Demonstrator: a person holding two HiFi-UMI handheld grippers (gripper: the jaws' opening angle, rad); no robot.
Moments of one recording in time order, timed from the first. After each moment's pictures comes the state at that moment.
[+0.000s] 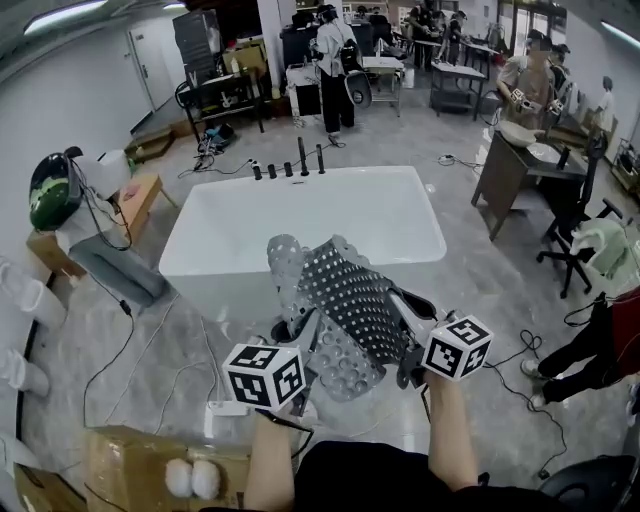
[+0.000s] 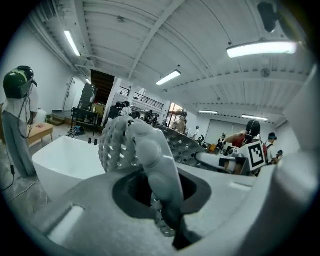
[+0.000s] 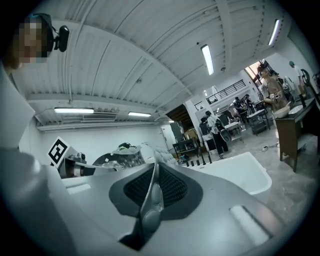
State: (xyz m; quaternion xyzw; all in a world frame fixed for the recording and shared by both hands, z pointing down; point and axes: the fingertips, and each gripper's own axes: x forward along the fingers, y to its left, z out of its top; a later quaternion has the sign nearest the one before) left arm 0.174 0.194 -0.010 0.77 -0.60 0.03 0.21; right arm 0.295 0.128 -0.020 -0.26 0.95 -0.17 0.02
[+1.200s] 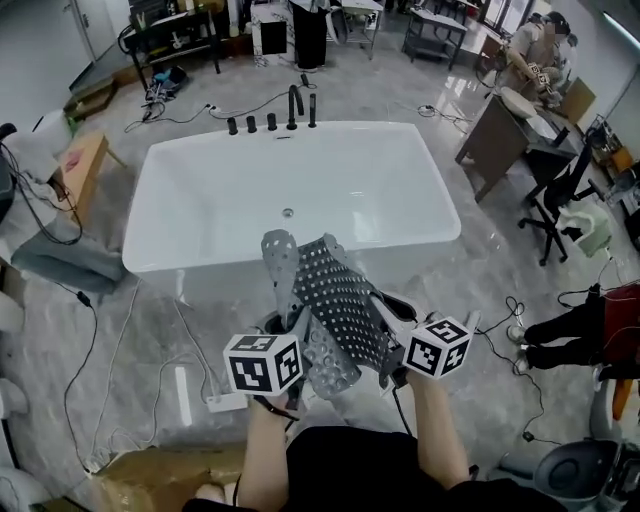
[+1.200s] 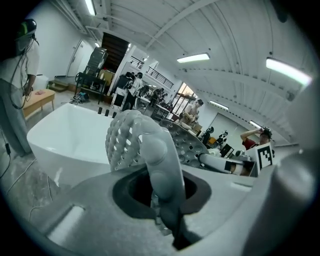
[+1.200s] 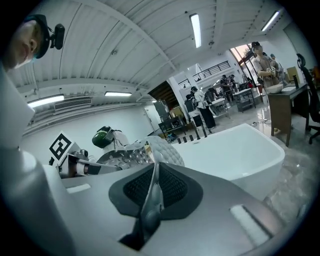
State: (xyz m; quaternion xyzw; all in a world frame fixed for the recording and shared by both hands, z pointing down) left arm -0.056 0.063 0.116 0.75 -0.54 0.08 0.37; right arm 0.061 0.019 0.100 -0.32 0.90 -0.27 -0.08
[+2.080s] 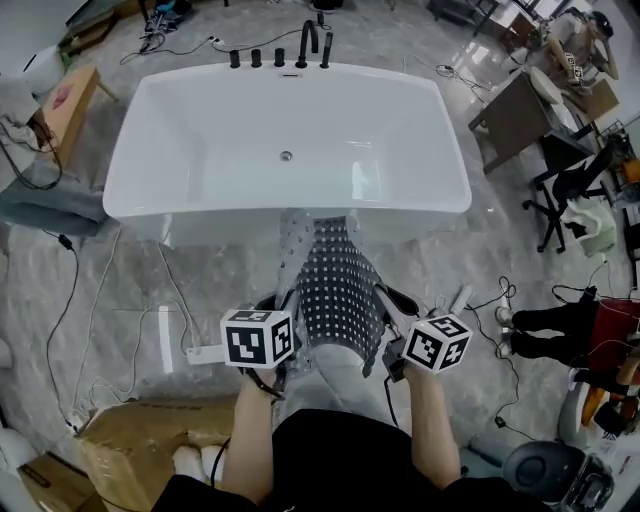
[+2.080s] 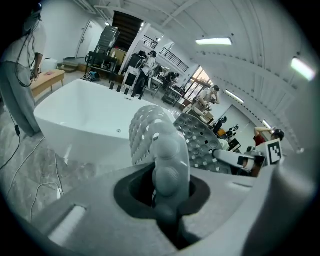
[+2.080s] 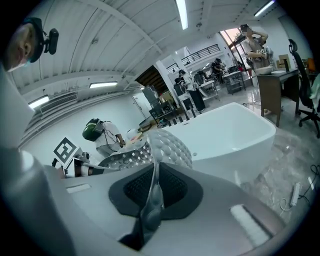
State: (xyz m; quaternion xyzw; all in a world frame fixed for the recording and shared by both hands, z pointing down) left arm -0.071 0.070 0.226 0.69 -0.53 0.13 0.47; right arm 0.073 0.018 0.190 -0.33 0.86 -0.34 -0.15
